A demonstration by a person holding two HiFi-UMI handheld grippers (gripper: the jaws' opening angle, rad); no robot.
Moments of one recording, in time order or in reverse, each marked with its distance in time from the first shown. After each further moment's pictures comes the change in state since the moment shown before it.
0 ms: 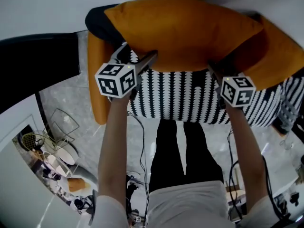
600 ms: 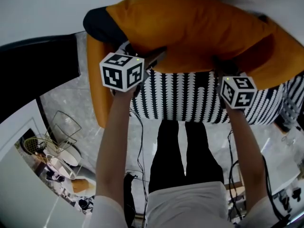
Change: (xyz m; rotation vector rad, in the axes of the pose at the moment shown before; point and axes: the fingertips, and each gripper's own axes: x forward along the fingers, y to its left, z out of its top) left arm 0.034 -0.011 0.018 0.047 0.091 -0.116; right arm 0.012 0.003 0.021 -0.042 -0.008 -0.092
